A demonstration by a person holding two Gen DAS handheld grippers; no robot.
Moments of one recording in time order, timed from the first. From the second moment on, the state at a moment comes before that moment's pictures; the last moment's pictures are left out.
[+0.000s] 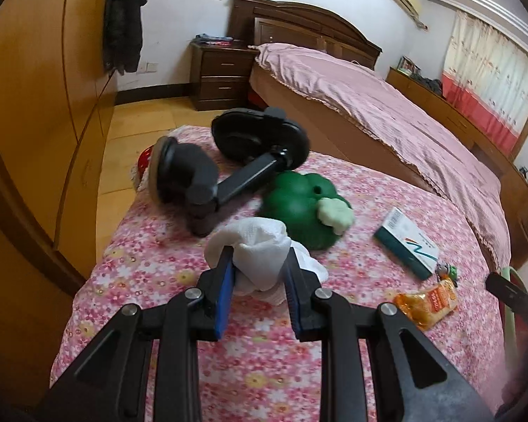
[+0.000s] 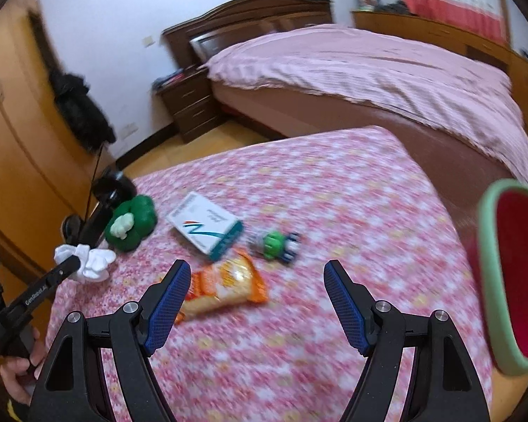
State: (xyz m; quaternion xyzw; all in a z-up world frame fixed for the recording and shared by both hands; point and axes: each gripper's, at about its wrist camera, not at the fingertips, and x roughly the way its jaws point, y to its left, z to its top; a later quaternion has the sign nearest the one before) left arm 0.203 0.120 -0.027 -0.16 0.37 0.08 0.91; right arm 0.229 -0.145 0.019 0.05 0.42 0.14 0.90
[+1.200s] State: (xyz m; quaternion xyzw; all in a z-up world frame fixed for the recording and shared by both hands) left arm 0.202 0.137 -0.044 -0.19 0.39 0.06 0.90; right arm 0.322 -0.059 -0.043 -0.11 0.47 0.18 0.86
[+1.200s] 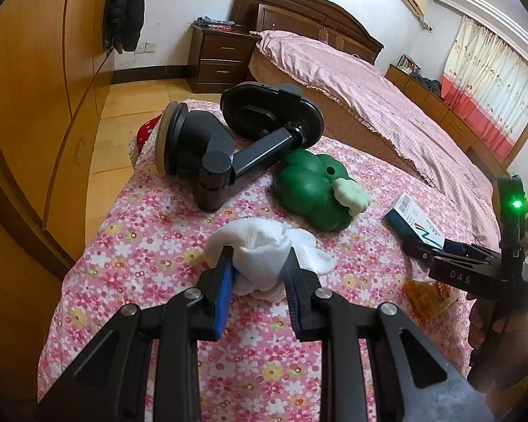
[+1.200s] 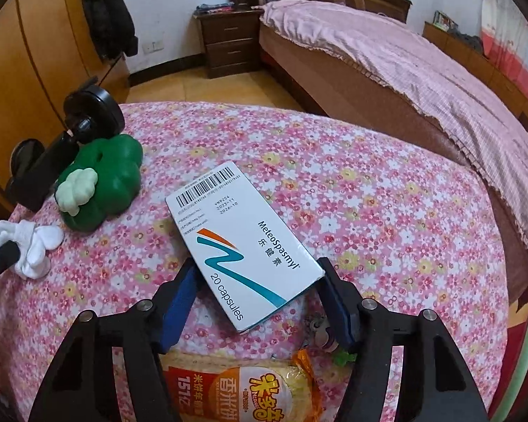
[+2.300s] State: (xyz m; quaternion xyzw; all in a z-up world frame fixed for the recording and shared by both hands) left arm 0.179 0.078 -0.010 -0.15 0.32 -0.03 0.94; right arm 0.154 -0.224 0.032 0.08 0.38 0.03 0.92
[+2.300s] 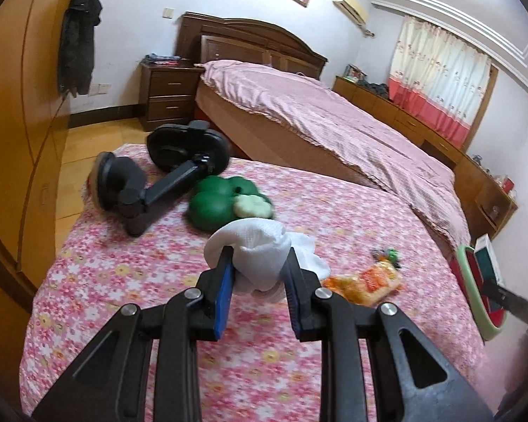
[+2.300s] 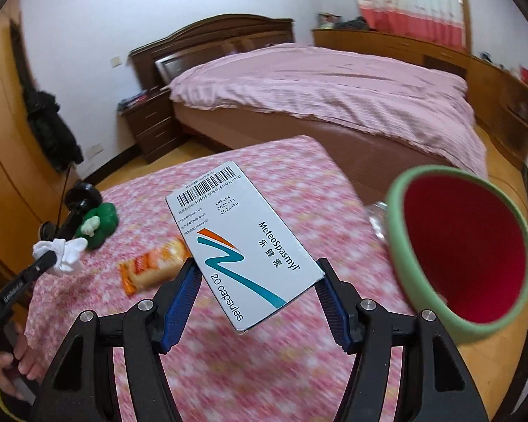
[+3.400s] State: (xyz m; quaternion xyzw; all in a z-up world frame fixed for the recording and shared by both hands) left arm 0.202 -0.182 0.028 -0.03 0.37 -0.26 0.89; right arm 0.085 -0.410 0.006 0.21 0.37 -0.14 0.90
